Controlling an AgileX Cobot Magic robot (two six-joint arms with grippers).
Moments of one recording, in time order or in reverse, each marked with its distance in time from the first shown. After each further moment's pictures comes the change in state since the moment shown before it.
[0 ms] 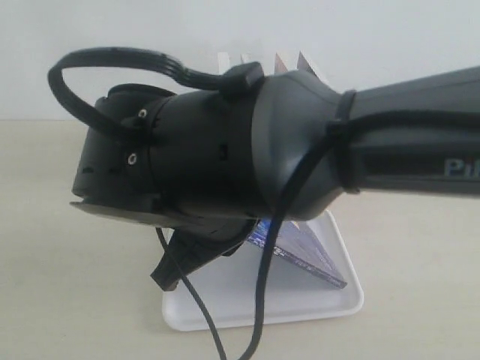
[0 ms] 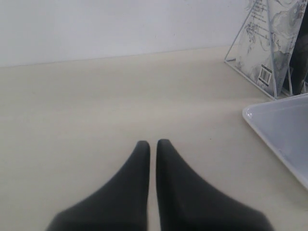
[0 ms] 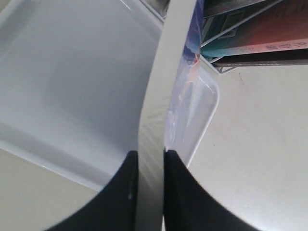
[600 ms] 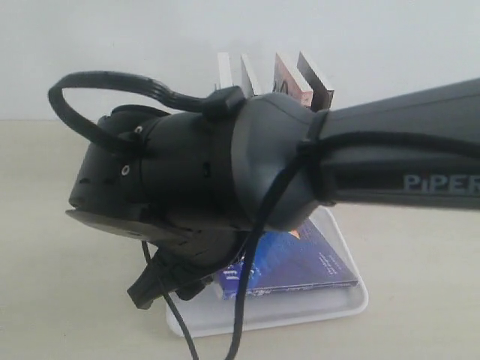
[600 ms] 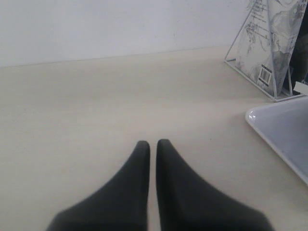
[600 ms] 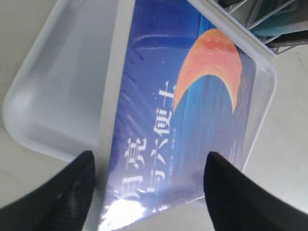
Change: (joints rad) left arm 0.000 0.000 0.000 0.000 0.000 0.000; right arm 0.000 0.032 -0.001 0.098 -0.062 0.083
